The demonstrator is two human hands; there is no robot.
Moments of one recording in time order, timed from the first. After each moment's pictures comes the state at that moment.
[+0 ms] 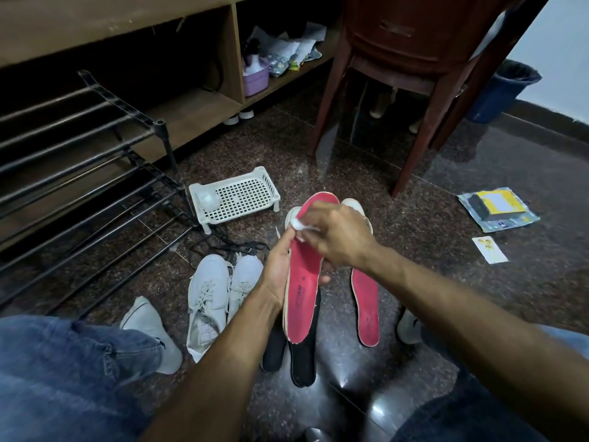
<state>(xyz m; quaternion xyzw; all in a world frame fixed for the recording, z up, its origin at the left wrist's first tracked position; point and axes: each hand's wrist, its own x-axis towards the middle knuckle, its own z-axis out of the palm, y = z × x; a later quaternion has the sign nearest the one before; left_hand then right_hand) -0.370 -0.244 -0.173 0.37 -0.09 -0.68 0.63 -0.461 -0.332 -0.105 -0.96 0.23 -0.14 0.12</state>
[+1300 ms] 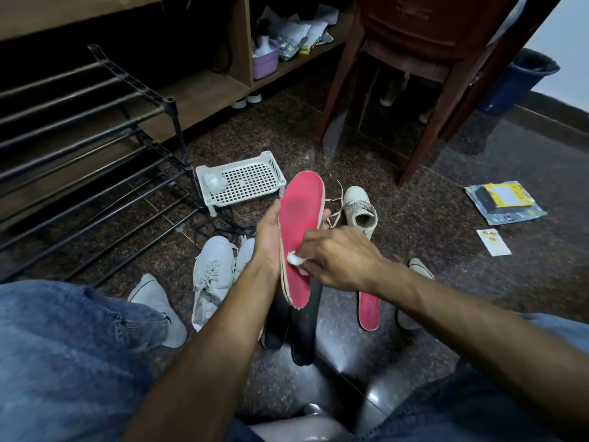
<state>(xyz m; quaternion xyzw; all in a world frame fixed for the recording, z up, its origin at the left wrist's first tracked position) -0.353 -0.241 -0.167 0.37 0.04 -0.63 0.69 -0.484 -0.286 -0.104 -0.99 0.10 0.00 0.08</state>
